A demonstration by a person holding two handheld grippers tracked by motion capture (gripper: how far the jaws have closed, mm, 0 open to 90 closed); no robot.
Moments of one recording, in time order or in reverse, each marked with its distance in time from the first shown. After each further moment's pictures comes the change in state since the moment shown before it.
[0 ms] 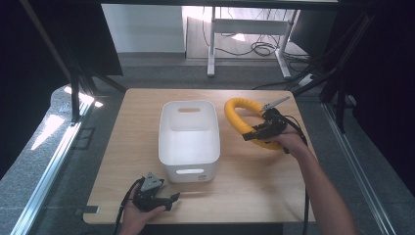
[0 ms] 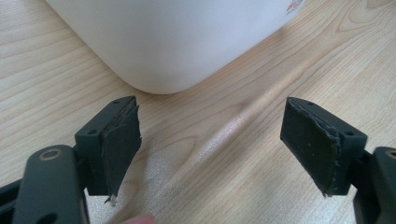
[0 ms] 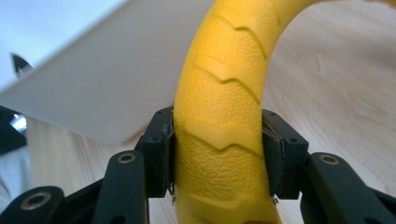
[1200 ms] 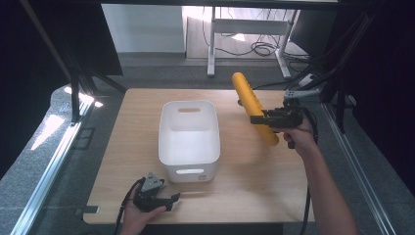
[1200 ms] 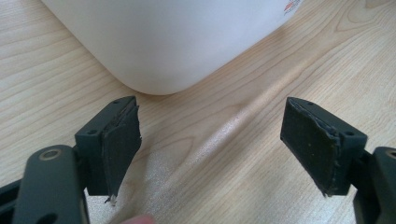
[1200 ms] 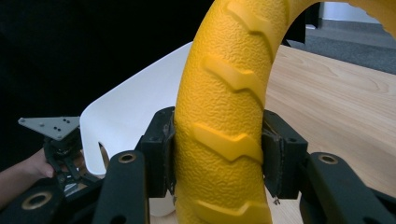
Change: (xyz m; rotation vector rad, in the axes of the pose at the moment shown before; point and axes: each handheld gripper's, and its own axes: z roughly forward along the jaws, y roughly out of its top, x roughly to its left) left arm -0.002 0.000 0.000 0.001 0.000 0.002; right arm 0.022 0.010 -0.059 -0.363 0.082 0.000
